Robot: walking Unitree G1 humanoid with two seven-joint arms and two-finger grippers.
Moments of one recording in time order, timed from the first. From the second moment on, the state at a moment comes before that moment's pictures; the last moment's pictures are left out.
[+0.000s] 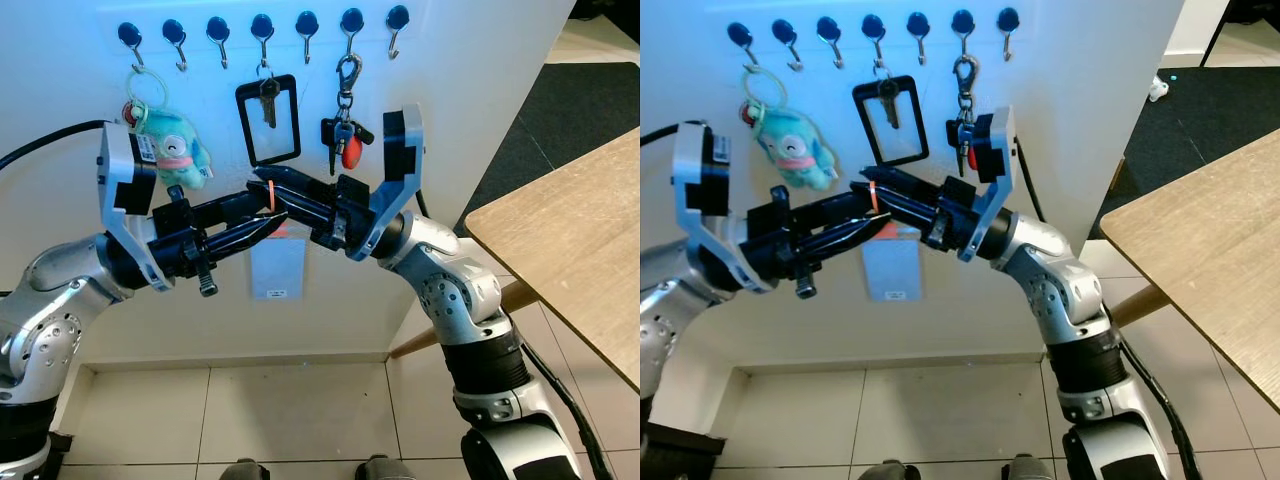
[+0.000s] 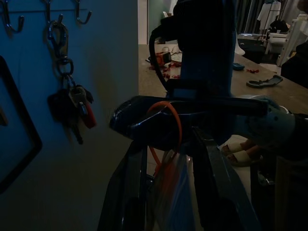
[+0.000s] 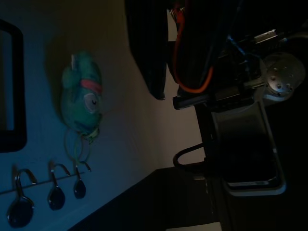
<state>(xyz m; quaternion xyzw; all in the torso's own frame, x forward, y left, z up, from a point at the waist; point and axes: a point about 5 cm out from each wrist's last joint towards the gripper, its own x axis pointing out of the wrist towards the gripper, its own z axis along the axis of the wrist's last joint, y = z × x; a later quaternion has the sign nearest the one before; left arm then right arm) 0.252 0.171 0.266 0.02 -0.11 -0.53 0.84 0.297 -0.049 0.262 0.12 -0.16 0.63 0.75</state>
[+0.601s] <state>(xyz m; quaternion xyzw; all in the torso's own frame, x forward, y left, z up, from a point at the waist) 0.256 0.194 0.253 0.06 -0.06 -0.48 0.87 0.297 -0.057 0.258 0.12 -0.14 0.64 0.75</state>
